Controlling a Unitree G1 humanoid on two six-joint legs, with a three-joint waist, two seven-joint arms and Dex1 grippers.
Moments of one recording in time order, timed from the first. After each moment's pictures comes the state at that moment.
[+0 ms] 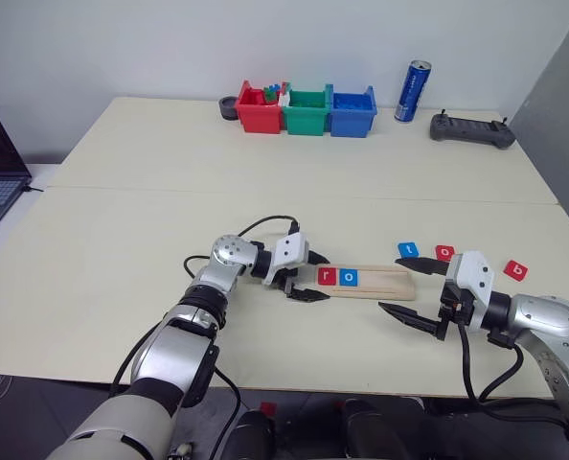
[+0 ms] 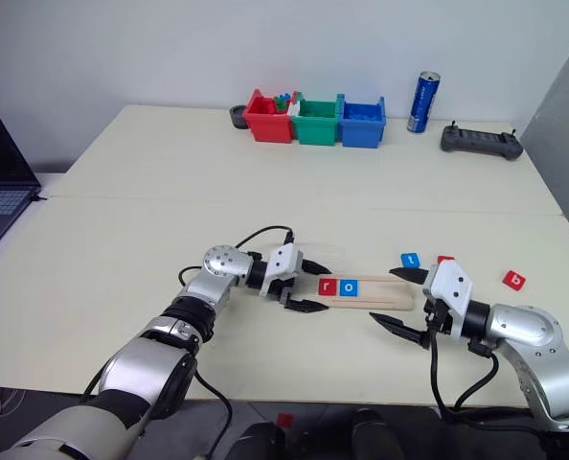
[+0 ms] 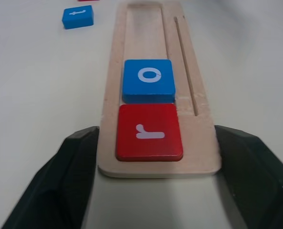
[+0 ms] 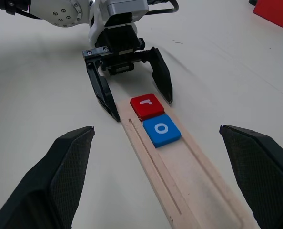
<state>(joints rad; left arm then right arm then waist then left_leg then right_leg) -0.88 0.24 -0.19 1.07 0.03 -0.43 -1.35 -0.02 -0.73 -0.08 -0.41 0.42 0.31 0.92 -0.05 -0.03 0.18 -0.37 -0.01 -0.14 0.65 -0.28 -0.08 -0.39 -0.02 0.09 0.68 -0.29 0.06</state>
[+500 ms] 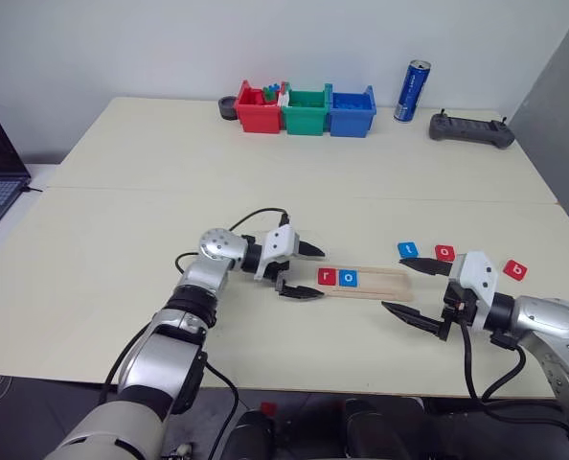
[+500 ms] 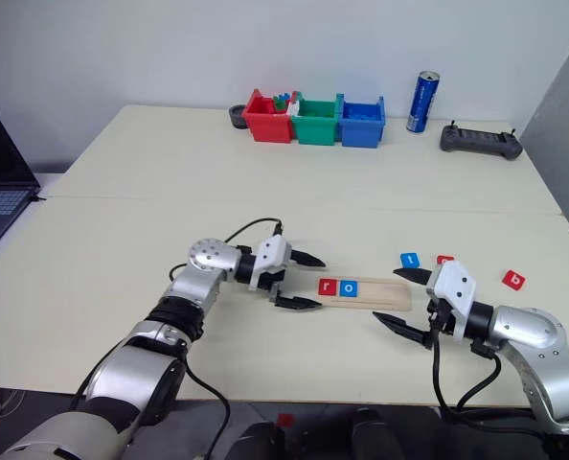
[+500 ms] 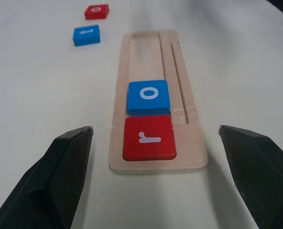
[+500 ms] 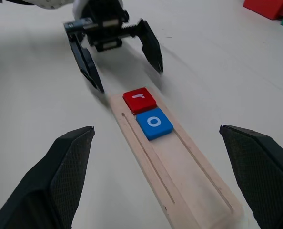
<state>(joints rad) -0.78 0.35 -0.17 0.73 -0.07 -0.27 -1.44 0.03 -0.74 -0.12 -0.42 0.42 0.32 0.89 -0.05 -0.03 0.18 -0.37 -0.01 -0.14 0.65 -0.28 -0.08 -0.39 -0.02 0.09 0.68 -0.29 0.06</state>
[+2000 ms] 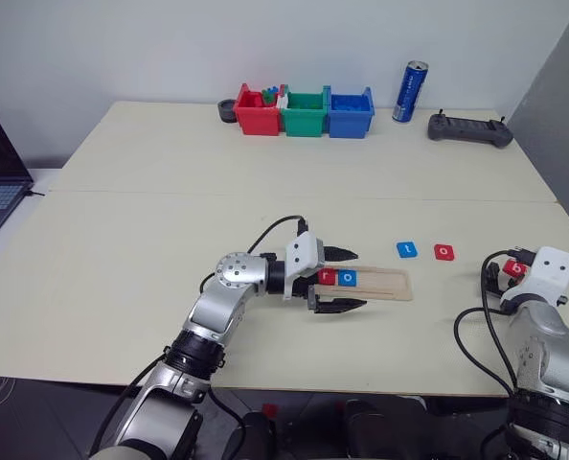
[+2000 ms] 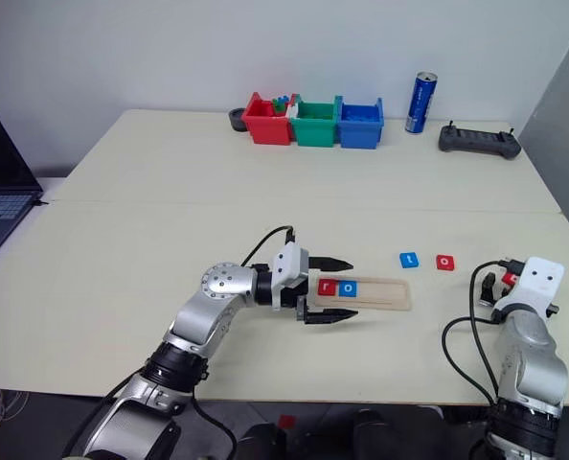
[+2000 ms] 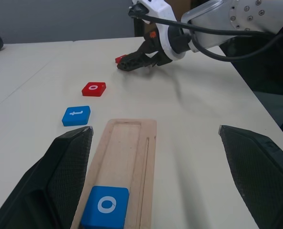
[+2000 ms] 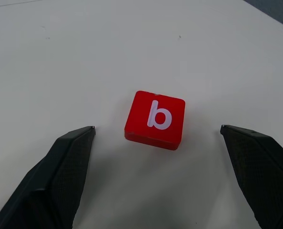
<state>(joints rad) -0.53 0.27 -0.28 0.15 -0.20 0.10 -1.15 -0.23 -0.27 -0.50 -0.08 0.19 0.69 -0.13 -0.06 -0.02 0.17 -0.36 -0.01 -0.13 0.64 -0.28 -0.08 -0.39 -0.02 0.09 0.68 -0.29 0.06</state>
